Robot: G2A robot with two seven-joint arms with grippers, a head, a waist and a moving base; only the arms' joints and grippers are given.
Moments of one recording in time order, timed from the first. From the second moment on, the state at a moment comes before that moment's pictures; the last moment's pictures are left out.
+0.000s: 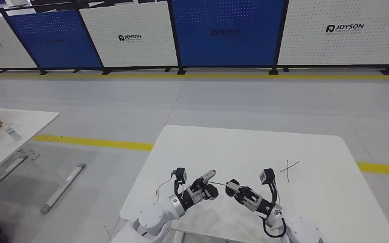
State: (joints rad) left arm 1.60 -1.16 -1.21 -1.69 -0.42 -0.13 -0.43; right arm -1.34 -1.22 1.00 -1.46 0.40 -0.28 0.67
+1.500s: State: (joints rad) left arm 1.61 -1.15 -1.21 -1.67 -0.36 -0.27 -0.47; right arm -1.34 -1.22 1.00 -1.46 0.40 -0.28 0.67
